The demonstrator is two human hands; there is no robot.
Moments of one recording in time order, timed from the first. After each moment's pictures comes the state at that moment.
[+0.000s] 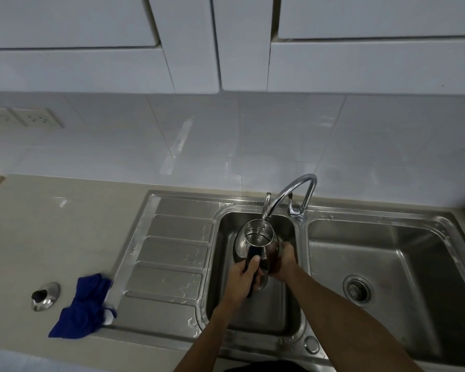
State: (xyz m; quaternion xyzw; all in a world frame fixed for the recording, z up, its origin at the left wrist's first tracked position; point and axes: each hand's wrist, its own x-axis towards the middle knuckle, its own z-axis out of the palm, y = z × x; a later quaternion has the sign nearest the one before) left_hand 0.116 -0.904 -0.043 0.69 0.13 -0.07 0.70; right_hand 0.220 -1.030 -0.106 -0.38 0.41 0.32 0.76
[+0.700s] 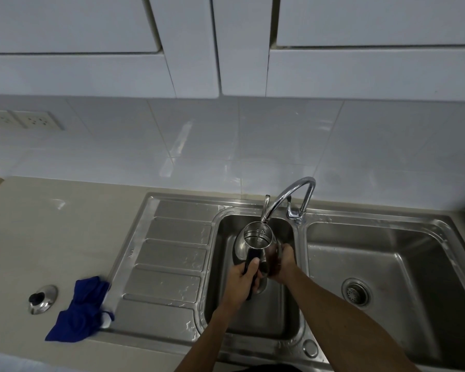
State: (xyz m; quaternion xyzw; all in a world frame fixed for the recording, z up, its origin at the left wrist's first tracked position) left_hand 0.117 -0.906 -0.044 0.69 0.13 -0.07 0.71; right_hand 0.221 -1.032 -0.094 -0.40 0.42 0.31 0.76
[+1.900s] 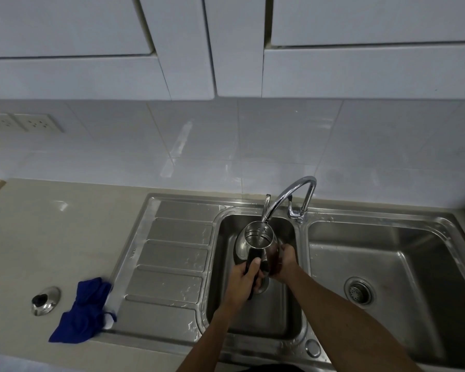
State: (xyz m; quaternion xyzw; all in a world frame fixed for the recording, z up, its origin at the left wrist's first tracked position) left_hand 0.118 -0.906 -0.039 0.70 0.13 -0.08 0.70; right_hand 0.221 -1.030 -0.088 -0.38 0.43 0.31 0.76
